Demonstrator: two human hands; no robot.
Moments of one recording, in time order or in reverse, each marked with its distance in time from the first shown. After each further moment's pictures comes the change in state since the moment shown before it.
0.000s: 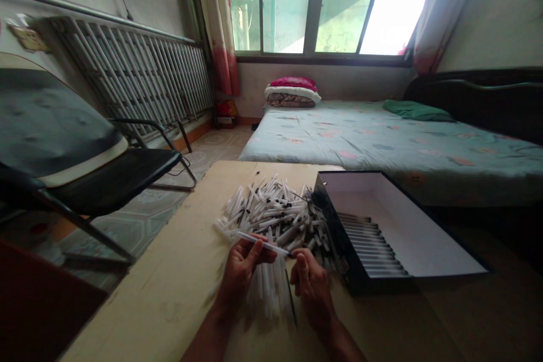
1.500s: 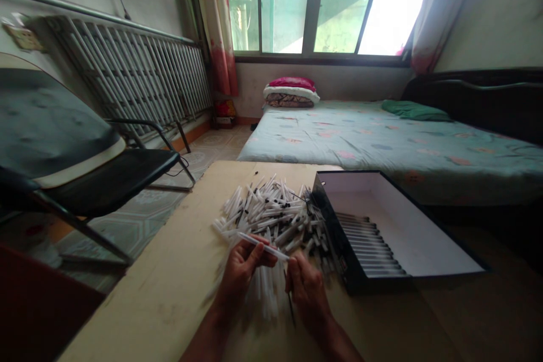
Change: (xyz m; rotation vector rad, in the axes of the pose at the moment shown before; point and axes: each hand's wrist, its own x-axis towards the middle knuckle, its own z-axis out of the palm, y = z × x) left_hand 0.000 0.002 0.002 0.021 -0.053 -0.030; right_hand -0.001 -0.007 0.002 -0.043 0.003 -0.036
